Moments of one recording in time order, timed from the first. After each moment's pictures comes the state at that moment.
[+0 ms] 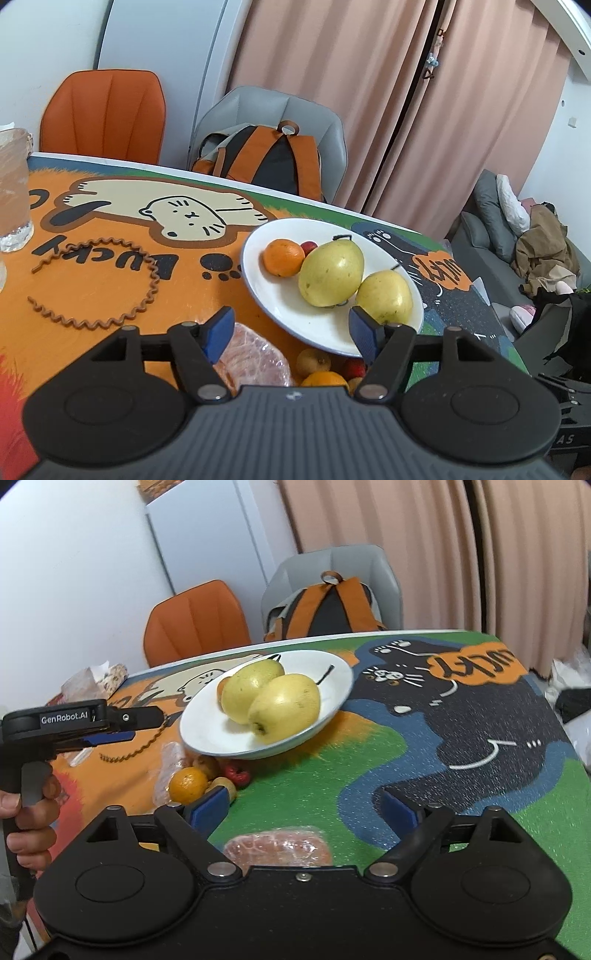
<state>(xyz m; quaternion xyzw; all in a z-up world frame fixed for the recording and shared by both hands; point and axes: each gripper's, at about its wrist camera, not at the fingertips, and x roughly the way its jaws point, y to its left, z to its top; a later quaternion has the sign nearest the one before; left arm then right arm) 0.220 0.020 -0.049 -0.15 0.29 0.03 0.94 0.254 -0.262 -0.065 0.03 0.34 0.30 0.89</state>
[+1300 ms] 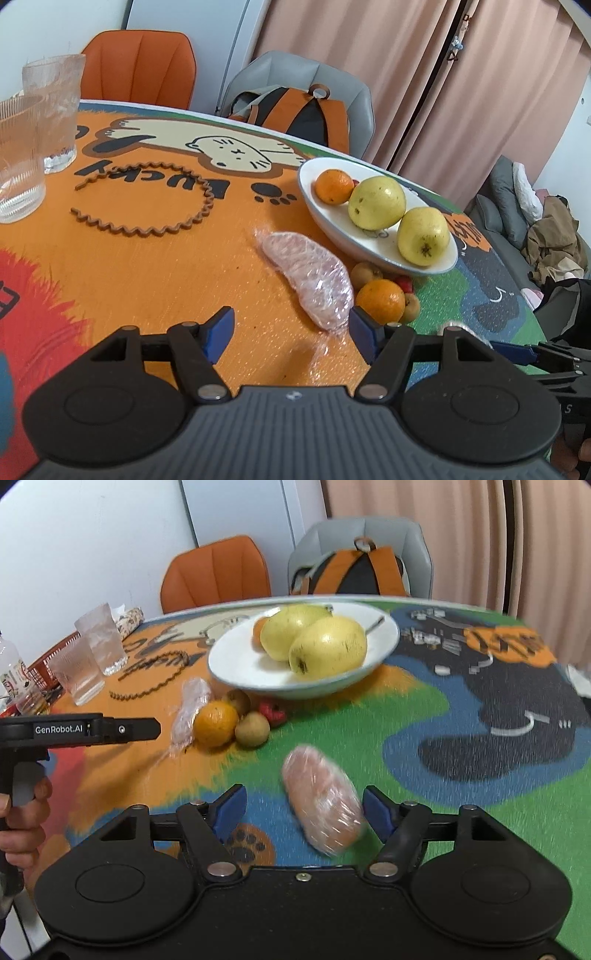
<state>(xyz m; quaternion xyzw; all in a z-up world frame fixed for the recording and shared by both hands) 0.174 0.043 -0.091 -0.18 0.34 0.05 0.92 0.231 -0.233 -0.085 -0.02 0.38 0.31 0.87</state>
